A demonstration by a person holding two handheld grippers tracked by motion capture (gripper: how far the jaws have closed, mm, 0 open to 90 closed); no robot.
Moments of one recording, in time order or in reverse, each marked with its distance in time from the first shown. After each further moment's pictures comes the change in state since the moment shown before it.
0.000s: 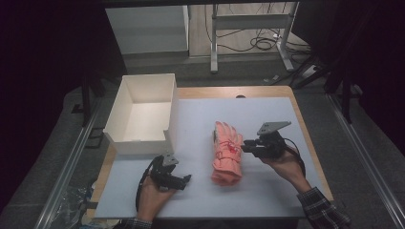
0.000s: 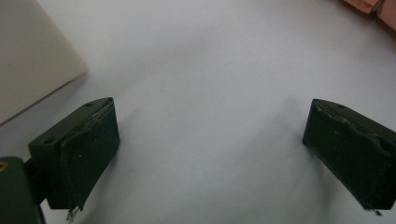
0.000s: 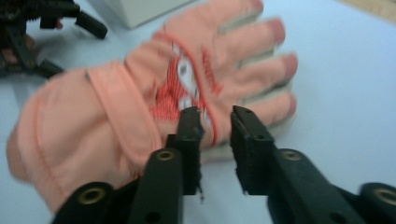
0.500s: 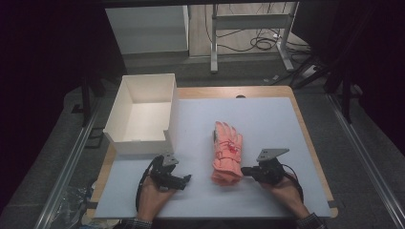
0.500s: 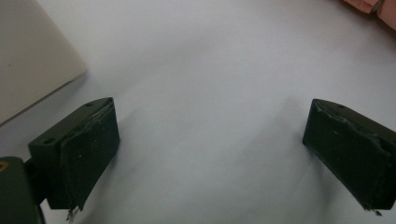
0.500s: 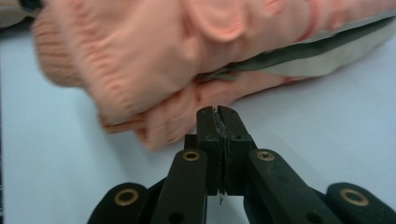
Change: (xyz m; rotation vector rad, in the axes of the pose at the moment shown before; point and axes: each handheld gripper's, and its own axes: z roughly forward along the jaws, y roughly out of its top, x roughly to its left) left arm 0.000 0.000 0.000 0.000 0.000 -0.005; right arm 0.038 -0.062 0.018 0.023 0.078 0.048
